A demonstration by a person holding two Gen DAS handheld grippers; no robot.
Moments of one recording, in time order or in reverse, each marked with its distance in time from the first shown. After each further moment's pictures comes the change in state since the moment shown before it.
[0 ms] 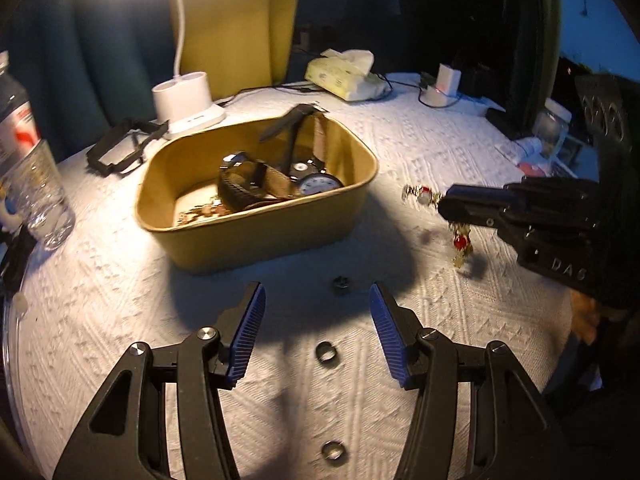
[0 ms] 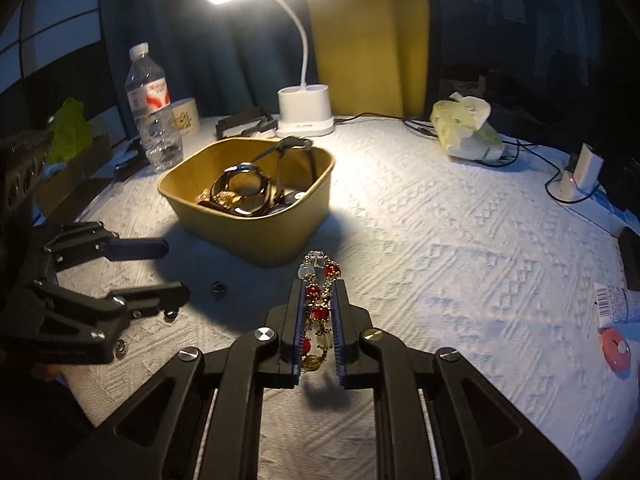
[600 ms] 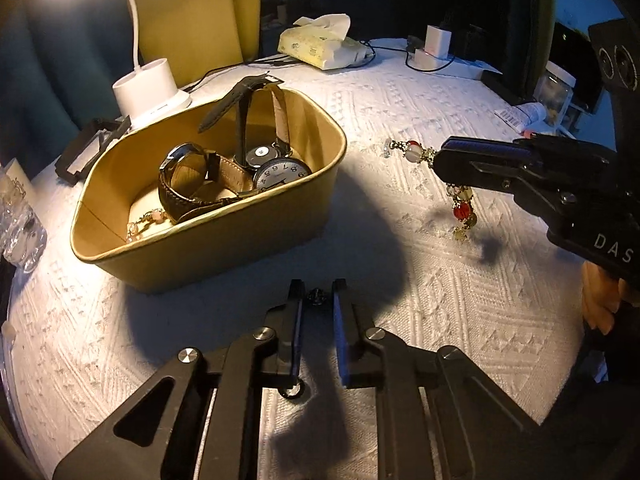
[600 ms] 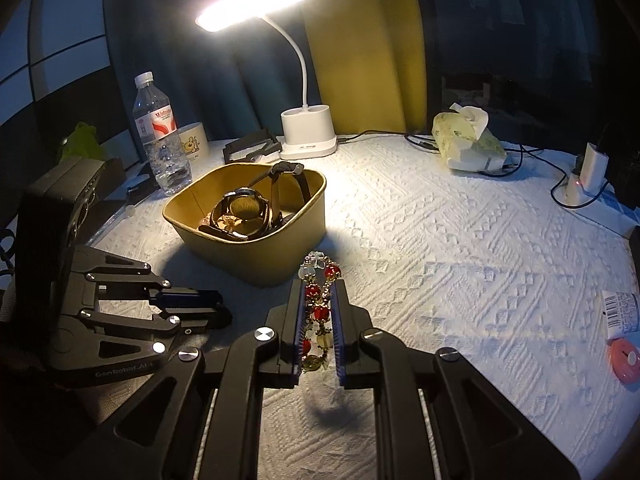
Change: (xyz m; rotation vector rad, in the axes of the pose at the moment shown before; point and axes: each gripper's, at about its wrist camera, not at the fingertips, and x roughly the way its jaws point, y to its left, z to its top) left arm 0.033 -0.022 0.014 0.074 0.097 -0.001; right arm -0.005 -0.019 0.002 0.024 -0.071 0.073
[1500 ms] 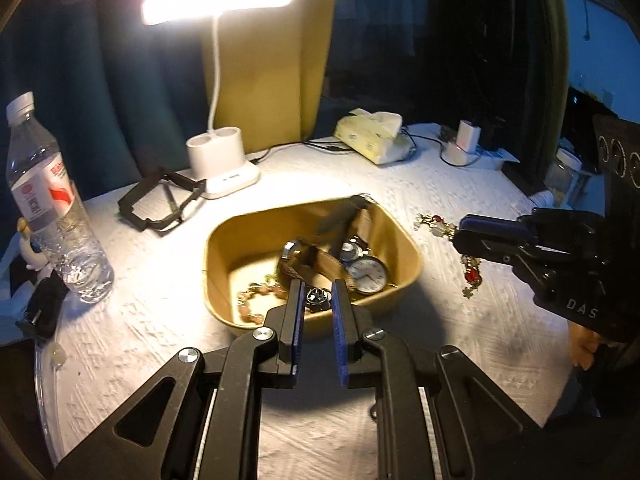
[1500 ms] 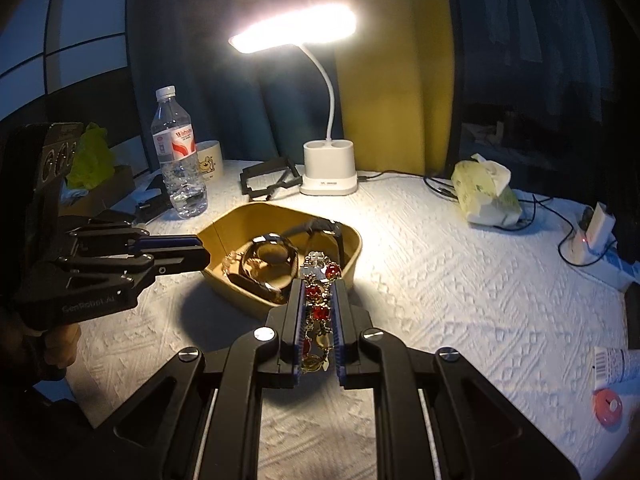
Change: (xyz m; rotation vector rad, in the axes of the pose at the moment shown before) left arm -0.063 0.063 0.014 -0.108 -0.245 0.046; right arm -0.001 0.039 0.034 -0.088 -0.066 -0.010
